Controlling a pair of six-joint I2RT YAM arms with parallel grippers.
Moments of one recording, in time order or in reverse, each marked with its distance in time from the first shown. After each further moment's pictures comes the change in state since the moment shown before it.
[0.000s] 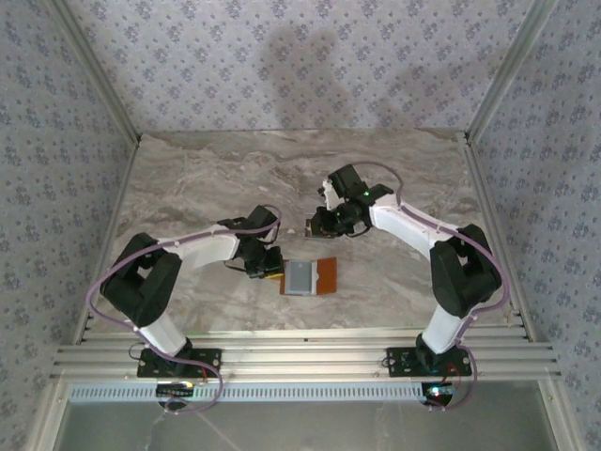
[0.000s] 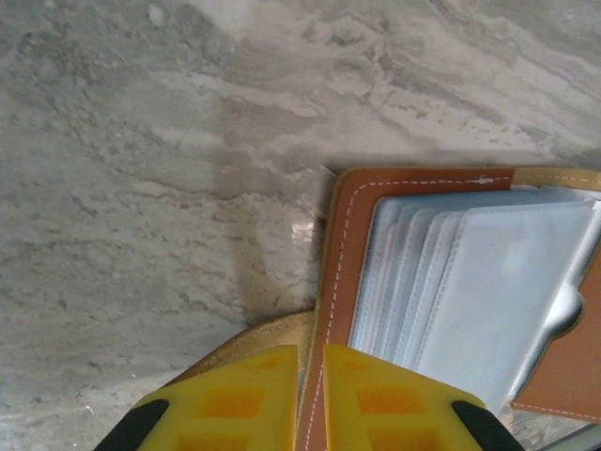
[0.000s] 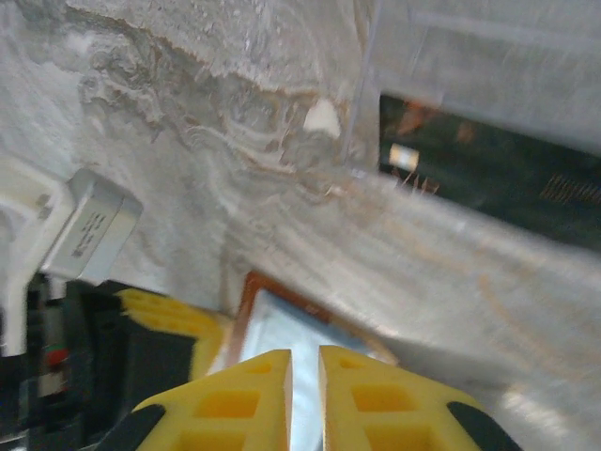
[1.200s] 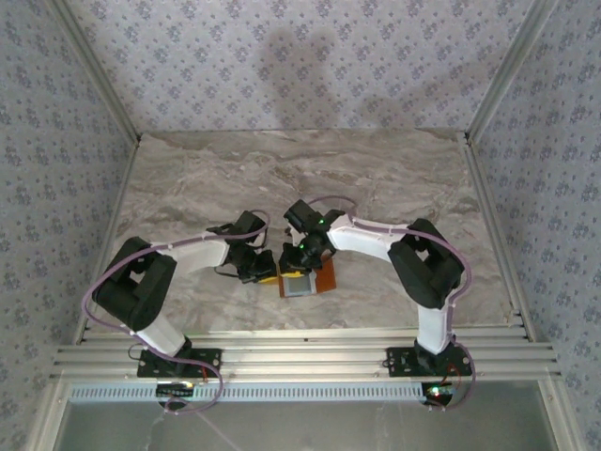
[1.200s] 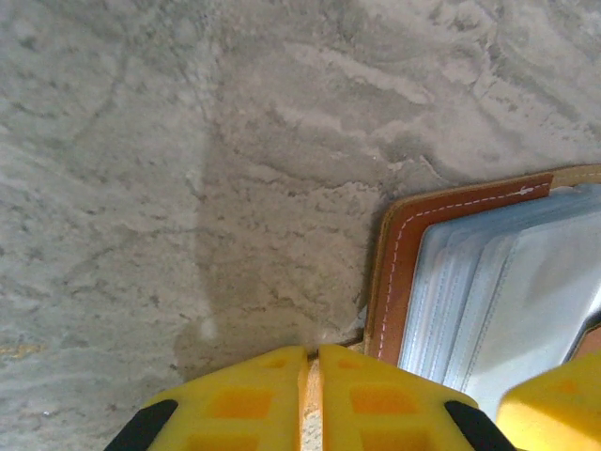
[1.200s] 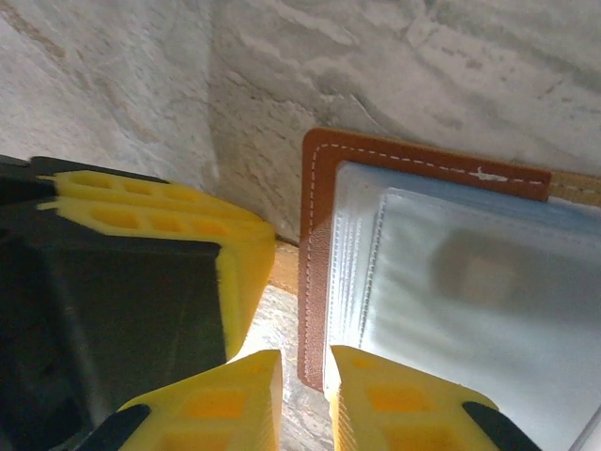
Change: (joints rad) left arm 0.061 -0.049 -0.127 0.100 0.059 0.007; right arm 0.267 0.192 0.020 0.007 -0.032 0.236
